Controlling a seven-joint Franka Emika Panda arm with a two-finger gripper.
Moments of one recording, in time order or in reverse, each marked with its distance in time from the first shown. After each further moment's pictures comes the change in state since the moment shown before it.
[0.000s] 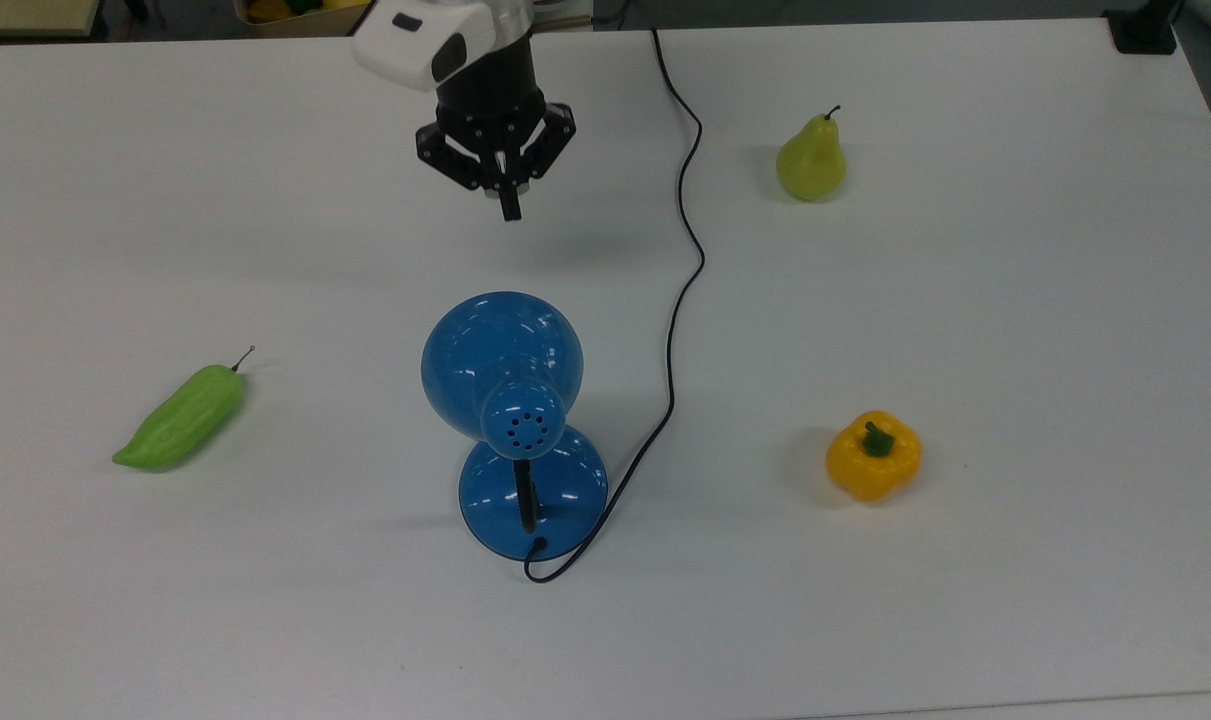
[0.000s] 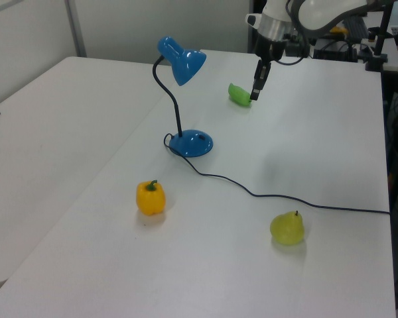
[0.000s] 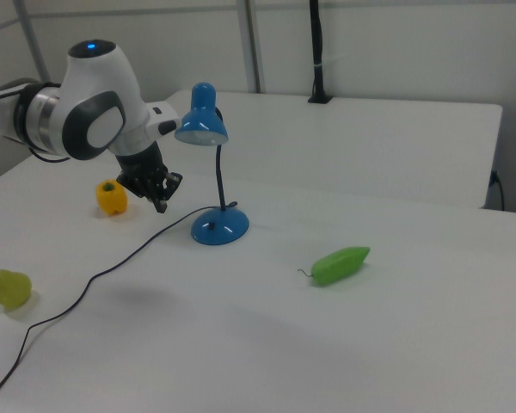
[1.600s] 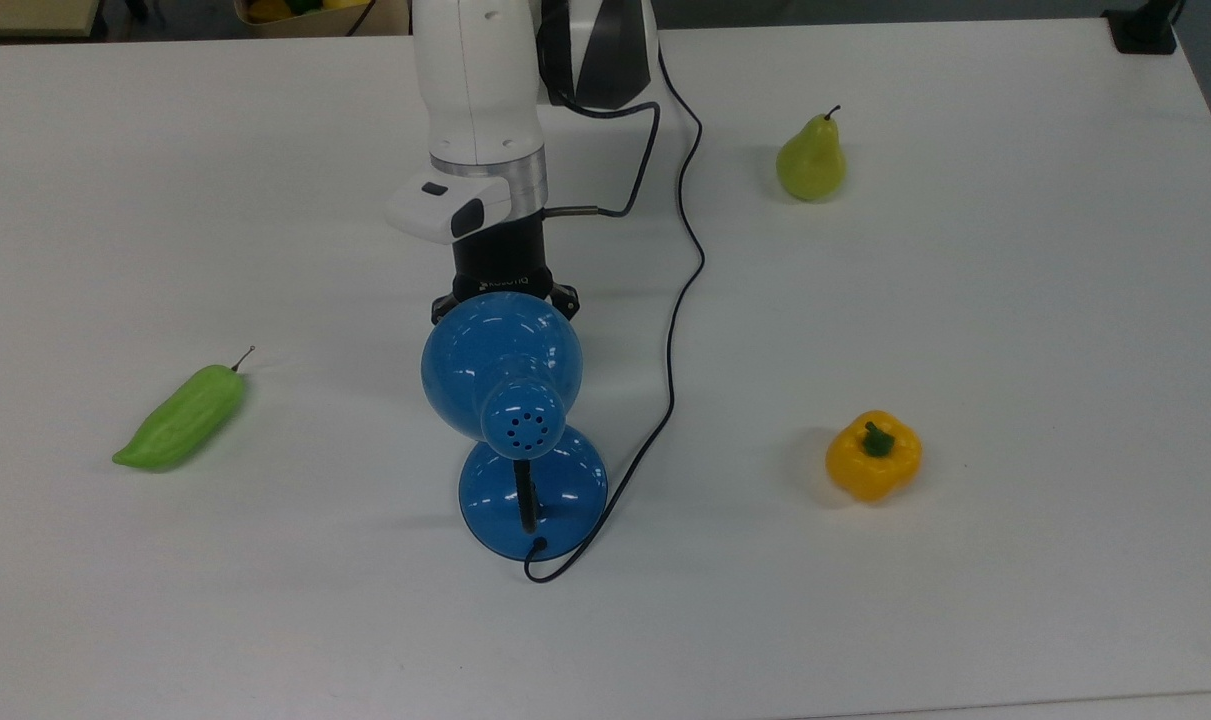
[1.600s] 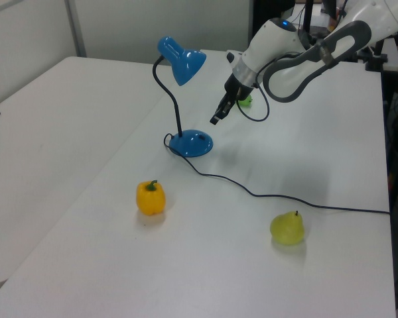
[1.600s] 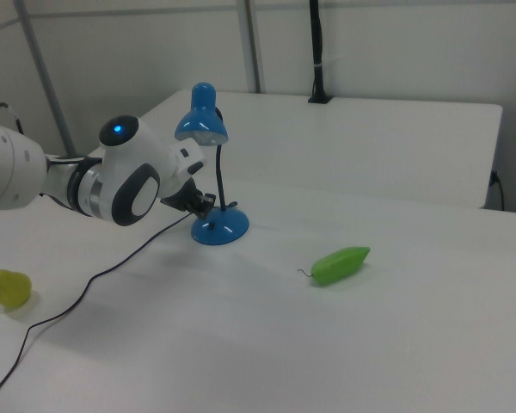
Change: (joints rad) arm 0.019 0.306 0.004 0.011 0.000 0.621 0.039
